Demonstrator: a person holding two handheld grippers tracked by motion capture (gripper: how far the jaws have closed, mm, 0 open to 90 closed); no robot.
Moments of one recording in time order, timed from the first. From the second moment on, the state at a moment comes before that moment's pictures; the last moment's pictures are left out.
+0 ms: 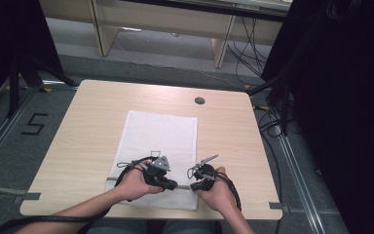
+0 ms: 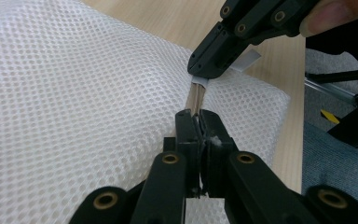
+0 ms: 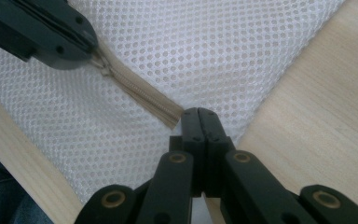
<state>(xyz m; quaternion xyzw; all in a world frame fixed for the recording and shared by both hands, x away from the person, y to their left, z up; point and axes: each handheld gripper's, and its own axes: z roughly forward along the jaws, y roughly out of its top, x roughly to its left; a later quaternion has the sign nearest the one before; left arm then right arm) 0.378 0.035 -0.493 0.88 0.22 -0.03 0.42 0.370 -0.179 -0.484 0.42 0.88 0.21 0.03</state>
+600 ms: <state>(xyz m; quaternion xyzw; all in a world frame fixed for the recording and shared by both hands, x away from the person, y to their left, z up) 0.377 0.041 -0.493 0.88 0.22 -0.04 0.42 0.369 -0.180 -0.484 0.42 0.88 0.21 0.03</state>
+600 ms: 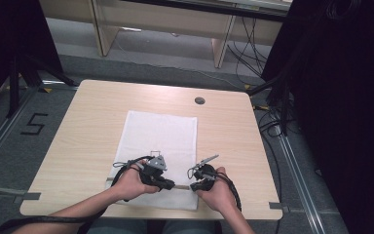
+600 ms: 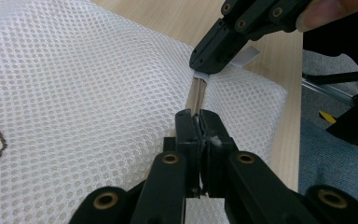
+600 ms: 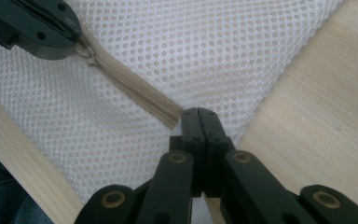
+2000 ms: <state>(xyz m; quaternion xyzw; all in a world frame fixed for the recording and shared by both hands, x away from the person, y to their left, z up) 0.377 0.043 -0.496 0.88 0.23 -0.03 0.42 0.367 -0.174 -0.483 0.42 0.89 0.20 0.04</state>
